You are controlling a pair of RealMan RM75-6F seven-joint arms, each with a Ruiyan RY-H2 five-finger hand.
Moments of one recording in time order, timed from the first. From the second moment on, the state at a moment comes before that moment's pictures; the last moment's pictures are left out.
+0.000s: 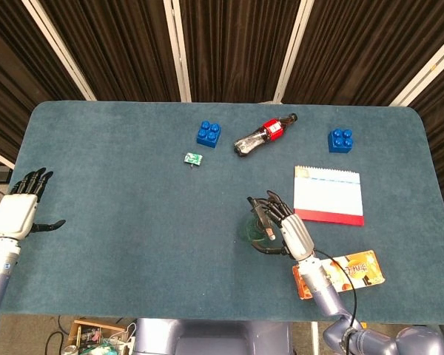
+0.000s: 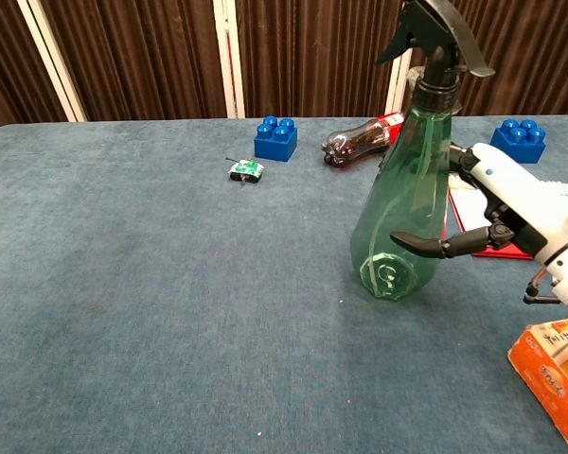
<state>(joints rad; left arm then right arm) -0.36 -1.31 -0.11 -1.23 1.34 1.18 -0.05 0.49 -1.87 0.06 -0.95 -1.64 1.43 0.57</state>
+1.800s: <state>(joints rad) -0.34 -1.30 -0.11 -1.24 1.35 1.21 -0.05 0.43 -1.38 0.08 -1.36 -1.52 1.33 0.12</state>
